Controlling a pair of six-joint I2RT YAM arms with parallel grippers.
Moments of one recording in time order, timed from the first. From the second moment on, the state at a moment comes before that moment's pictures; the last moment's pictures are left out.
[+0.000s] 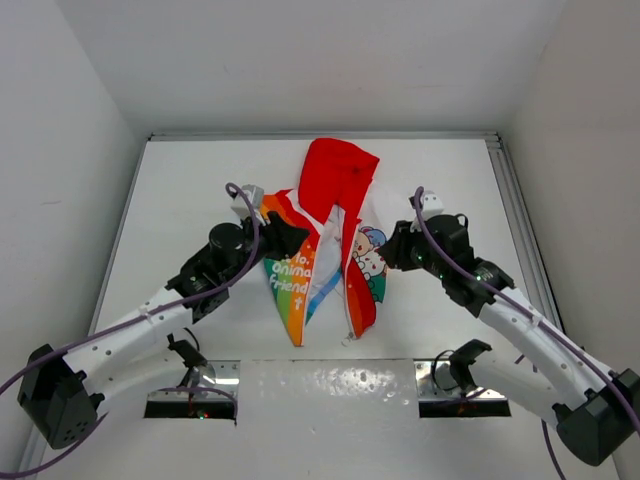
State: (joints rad) left arm -0.69 0.93 0.62 0.15 -0.06 -0.59; right arm 0.53 0.90 0.68 -0.30 0.00 0.41
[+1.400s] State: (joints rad) left arm -1.24 1.22 0.47 -0.32 -0.44 -1.01; right arm 0.55 0.92 0.47 -0.26 -0.19 0.44
